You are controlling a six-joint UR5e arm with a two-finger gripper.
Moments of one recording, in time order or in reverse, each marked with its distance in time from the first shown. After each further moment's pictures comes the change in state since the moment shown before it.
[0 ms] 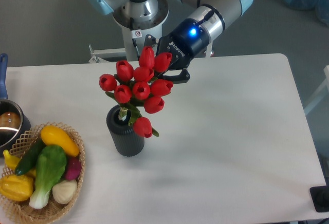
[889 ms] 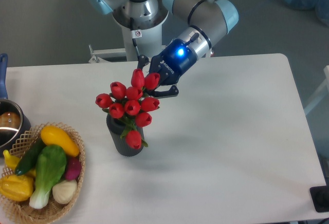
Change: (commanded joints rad) arm -0.025 -0.043 -0.104 -0.002 0.117 0.170
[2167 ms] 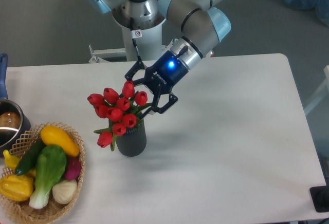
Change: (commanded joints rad) arm -0.022 0.000 0.011 -0.003 0.137 0.002
